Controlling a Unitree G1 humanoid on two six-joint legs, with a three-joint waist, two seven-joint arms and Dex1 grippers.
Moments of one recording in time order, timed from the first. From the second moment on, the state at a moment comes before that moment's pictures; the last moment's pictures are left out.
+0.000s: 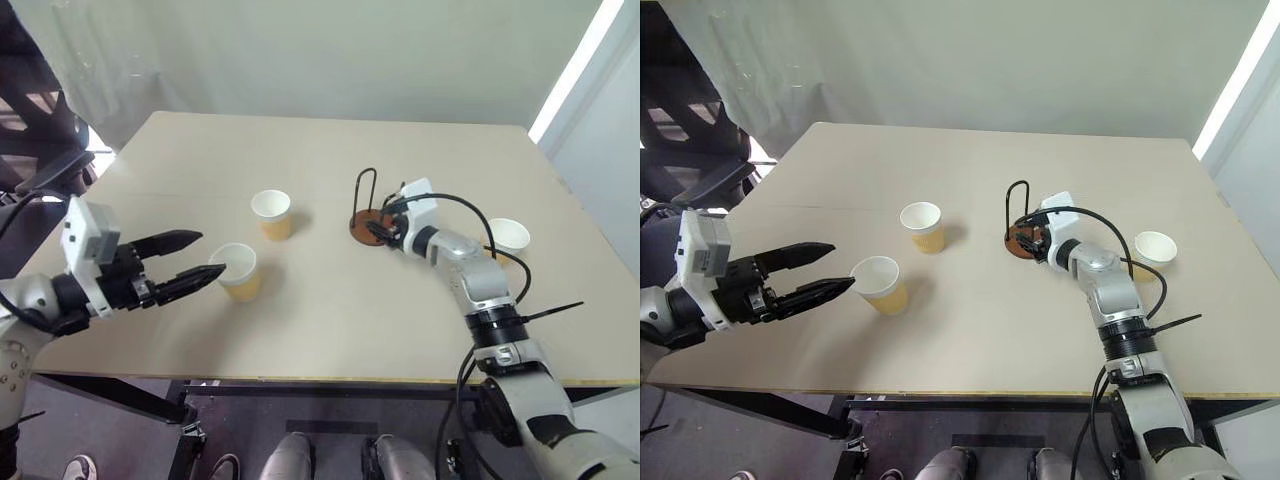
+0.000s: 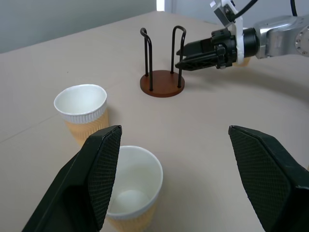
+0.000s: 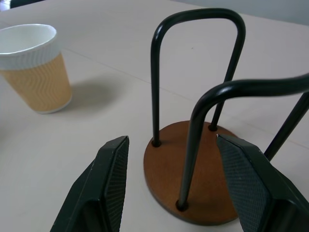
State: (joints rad) left arm -0.08 0.93 0.55 -0.33 -0.76 0.63 -1.00; right arm -0.78 -0.24 0.06 0.34 0.13 0.48 0.45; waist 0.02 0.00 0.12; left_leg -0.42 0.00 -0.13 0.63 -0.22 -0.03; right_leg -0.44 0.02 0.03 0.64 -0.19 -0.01
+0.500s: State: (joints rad) left arm -0.06 0.93 0.55 -0.33 -0.75 0.60 -0.99; right arm -0.83 -0.16 0.07 0.52 0.06 0.34 0.41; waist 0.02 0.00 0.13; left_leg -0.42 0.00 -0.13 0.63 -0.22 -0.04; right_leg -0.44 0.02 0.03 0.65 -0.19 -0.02
